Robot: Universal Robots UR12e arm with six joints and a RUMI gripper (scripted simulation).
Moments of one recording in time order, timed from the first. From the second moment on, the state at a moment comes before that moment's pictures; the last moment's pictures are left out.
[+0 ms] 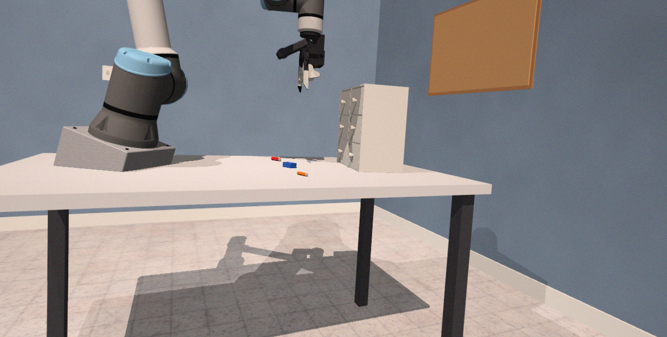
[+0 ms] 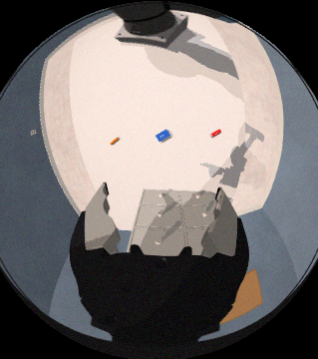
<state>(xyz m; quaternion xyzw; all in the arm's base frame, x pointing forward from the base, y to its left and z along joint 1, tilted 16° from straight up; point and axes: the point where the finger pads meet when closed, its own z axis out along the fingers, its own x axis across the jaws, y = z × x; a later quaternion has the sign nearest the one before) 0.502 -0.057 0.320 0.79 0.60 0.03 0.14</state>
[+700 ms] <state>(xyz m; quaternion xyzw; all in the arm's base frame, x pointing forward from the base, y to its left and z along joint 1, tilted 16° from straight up) 0.505 -0.058 0.317 0.79 0.60 0.04 0.15</state>
